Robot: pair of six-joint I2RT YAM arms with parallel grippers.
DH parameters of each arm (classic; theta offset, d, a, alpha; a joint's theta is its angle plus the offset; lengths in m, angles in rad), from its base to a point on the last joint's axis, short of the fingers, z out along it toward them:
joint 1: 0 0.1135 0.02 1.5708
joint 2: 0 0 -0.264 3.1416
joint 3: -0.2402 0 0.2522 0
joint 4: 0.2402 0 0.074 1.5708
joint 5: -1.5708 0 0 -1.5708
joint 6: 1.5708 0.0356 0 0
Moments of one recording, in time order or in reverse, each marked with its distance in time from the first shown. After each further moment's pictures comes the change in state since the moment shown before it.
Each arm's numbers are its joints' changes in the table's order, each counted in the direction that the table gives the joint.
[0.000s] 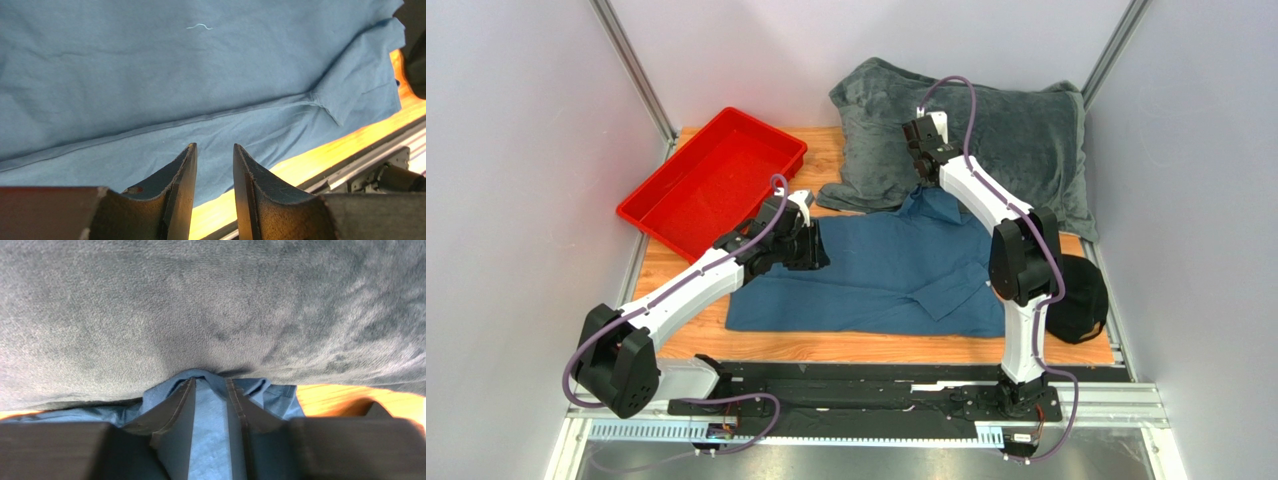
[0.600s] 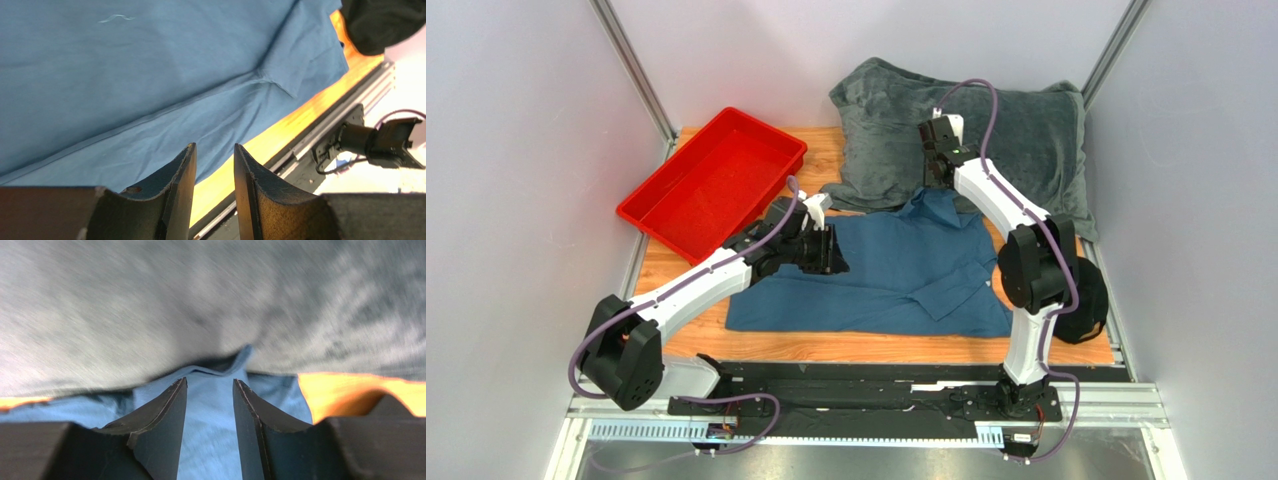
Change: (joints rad) left arm -0.030 -0.036 0.011 -0.102 -0.205 0.000; right arm -0.040 0.070 0.072 -0.013 0.076 0.040
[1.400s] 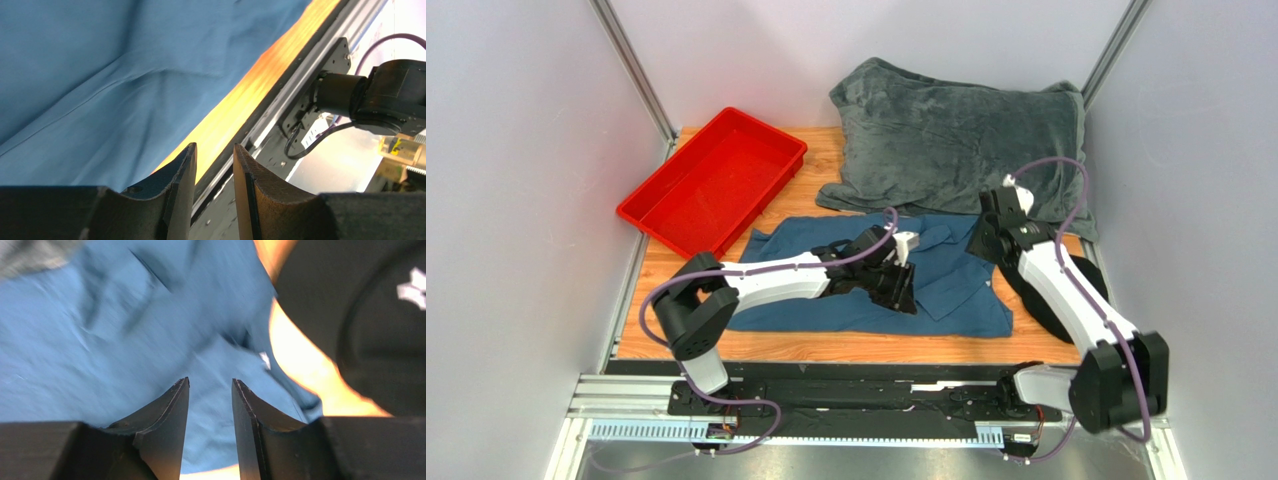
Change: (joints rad) left arm -0.380 -0.376 -0.189 -0.148 -0.020 -0.095; right arm -0.101 0.687 0.709 0.060 0.167 0.278
